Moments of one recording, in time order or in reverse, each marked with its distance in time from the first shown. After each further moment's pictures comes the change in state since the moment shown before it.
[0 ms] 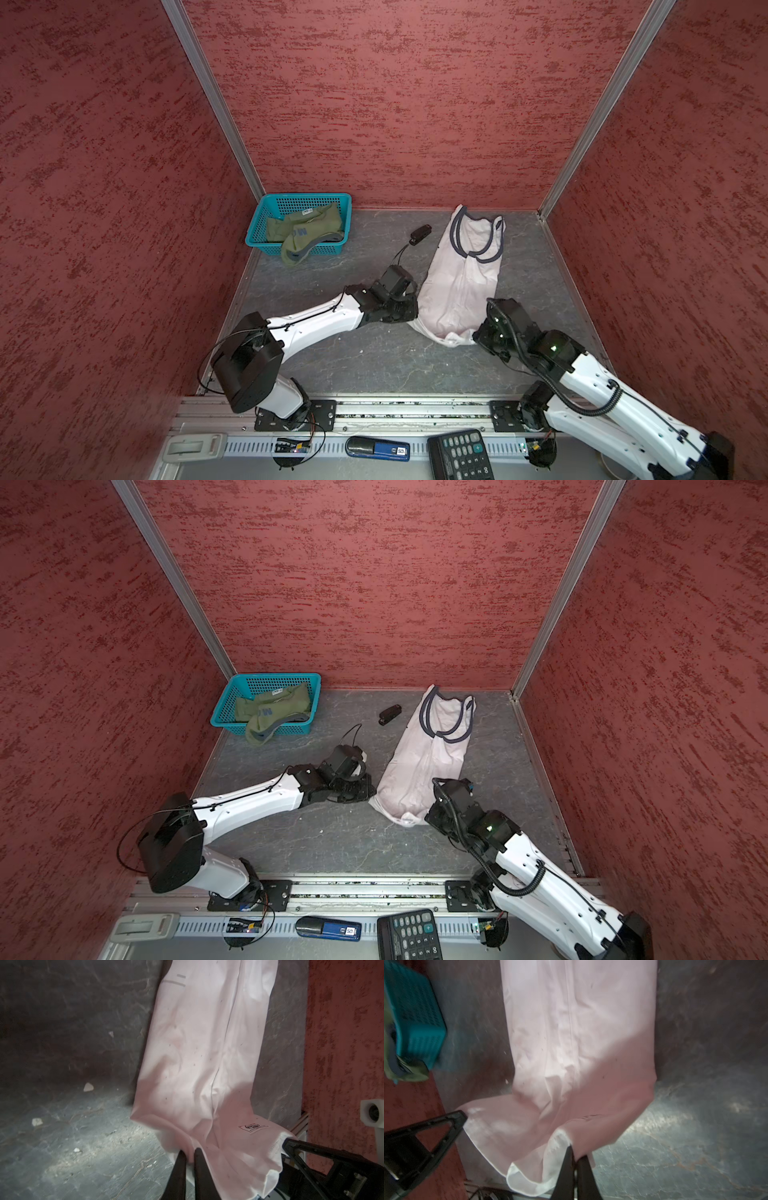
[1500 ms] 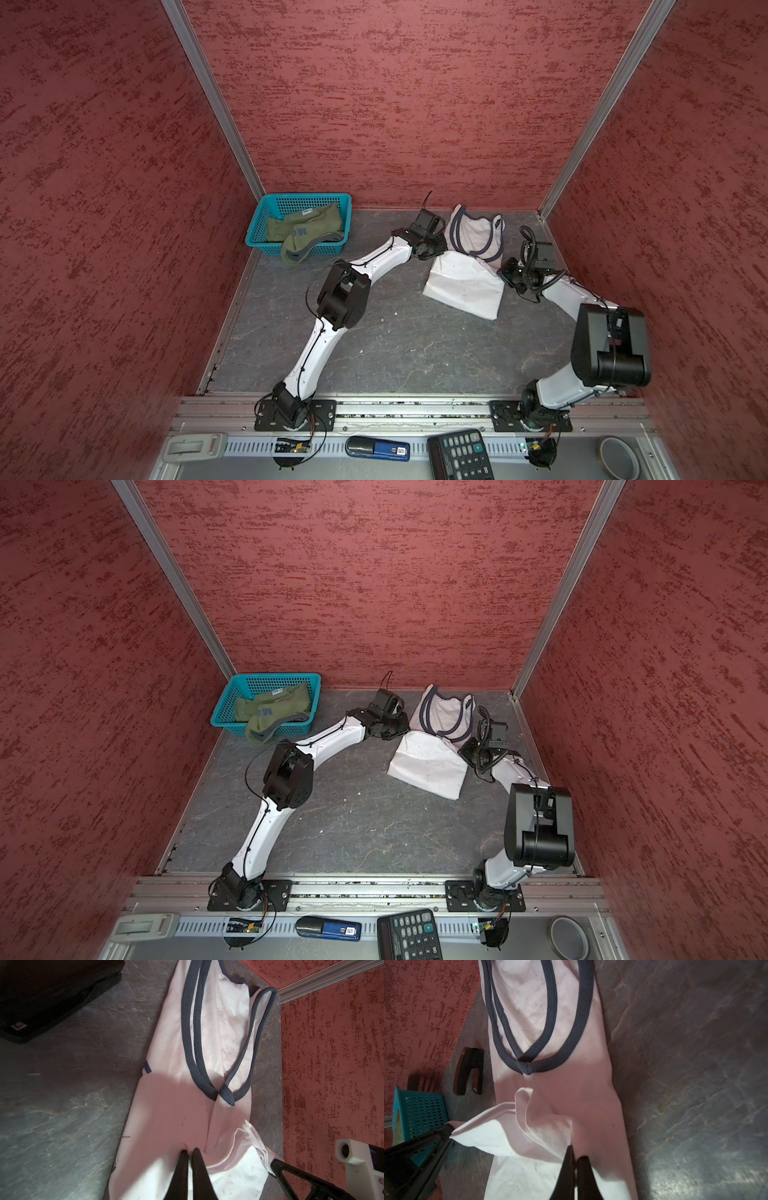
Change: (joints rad) left arm 0.153 0.888 1.079 -0.077 0.024 0.032; right arm -0.719 0.805 0.280 0.548 -0.321 -0.487
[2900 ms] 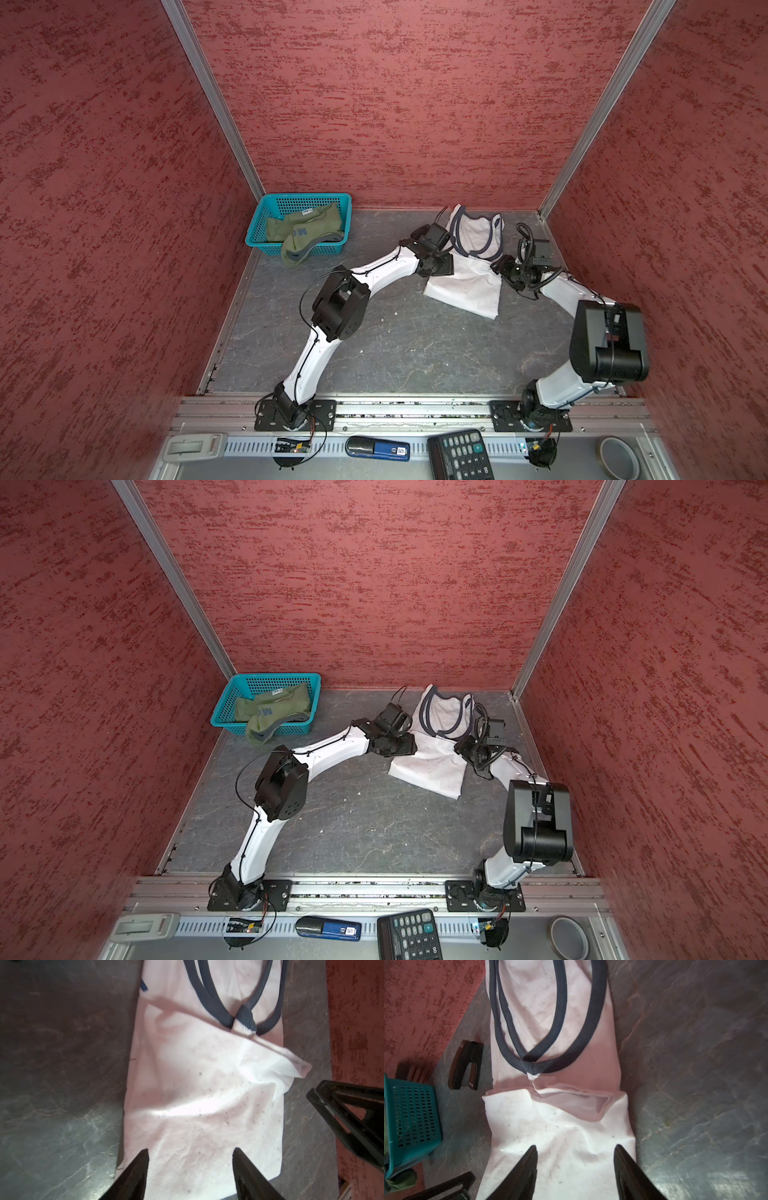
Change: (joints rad) left arm -0.109 -0.152 -0.202 -0.125 -0.092 0.161; right arm 0.022 0.033 0.028 -0.005 0.012 -0.075
